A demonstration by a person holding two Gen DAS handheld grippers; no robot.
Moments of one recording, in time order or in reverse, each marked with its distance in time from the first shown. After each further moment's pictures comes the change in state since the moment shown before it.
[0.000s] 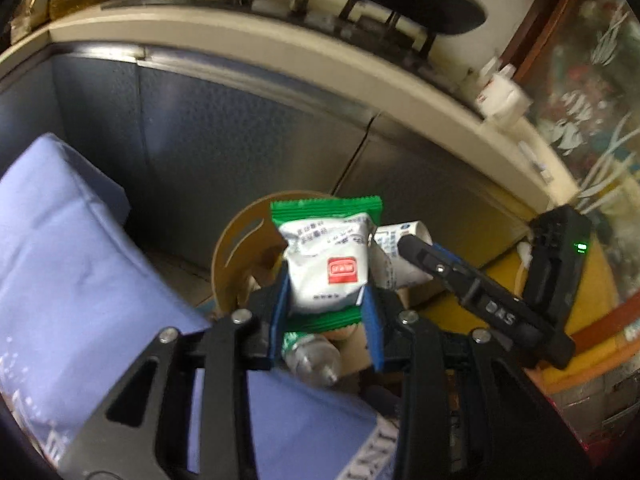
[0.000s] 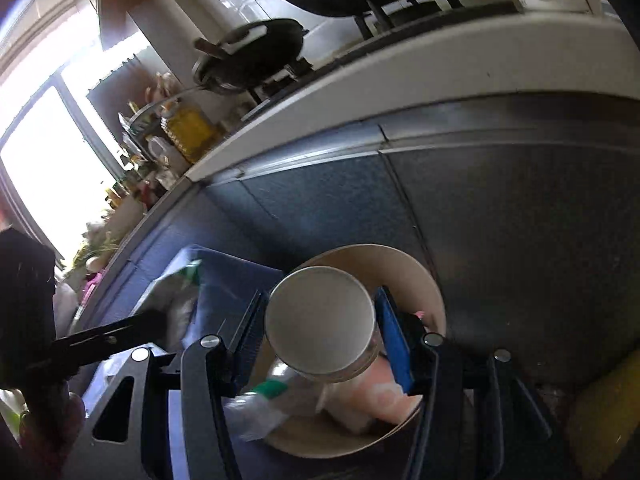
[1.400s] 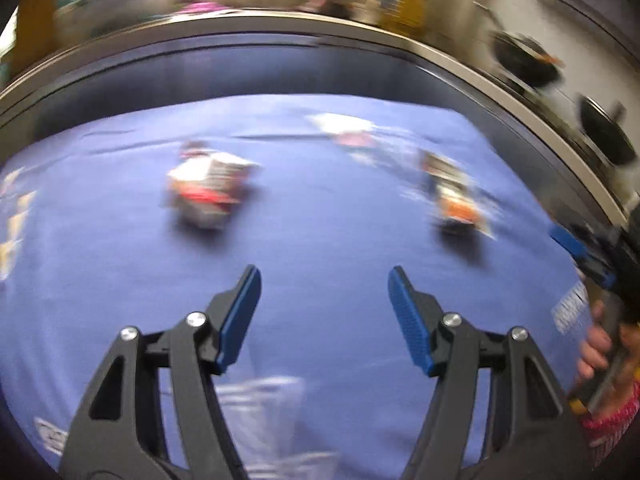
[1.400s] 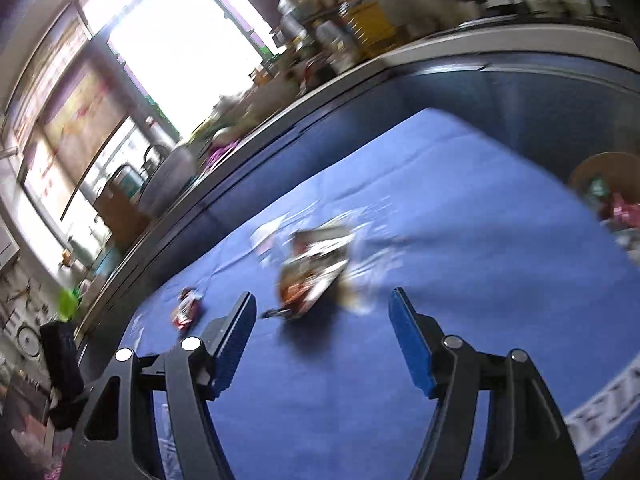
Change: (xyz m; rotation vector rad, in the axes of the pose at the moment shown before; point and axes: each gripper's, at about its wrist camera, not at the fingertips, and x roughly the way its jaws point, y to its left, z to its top) left arm -0.339 0.184 -0.346 -0.555 -0.310 0.646; right arm -0.005 0.277 -0.162 -0.280 0.289 0.394
